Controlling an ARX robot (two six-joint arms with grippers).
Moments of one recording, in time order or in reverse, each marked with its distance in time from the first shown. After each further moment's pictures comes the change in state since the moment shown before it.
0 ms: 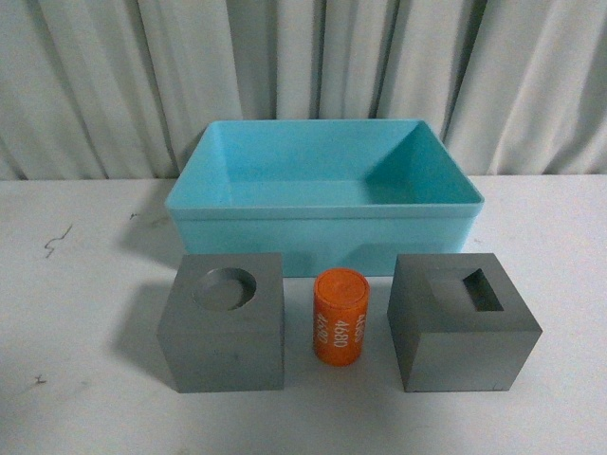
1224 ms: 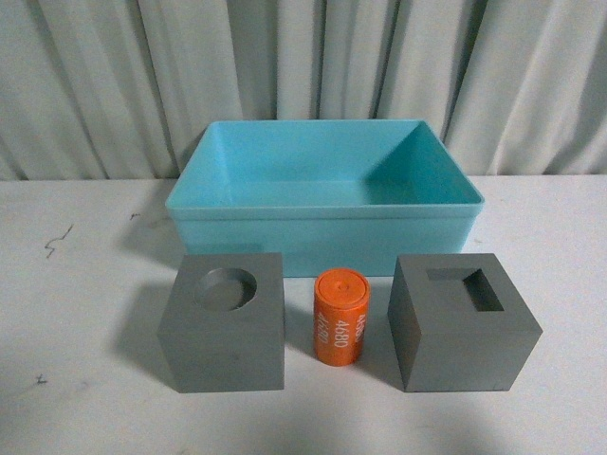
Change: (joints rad) left arm 0.000 0.000 0.000 0.000 0.000 0.000; right arm 0.173 -1.031 -0.500 -0.049 0.293 0.077
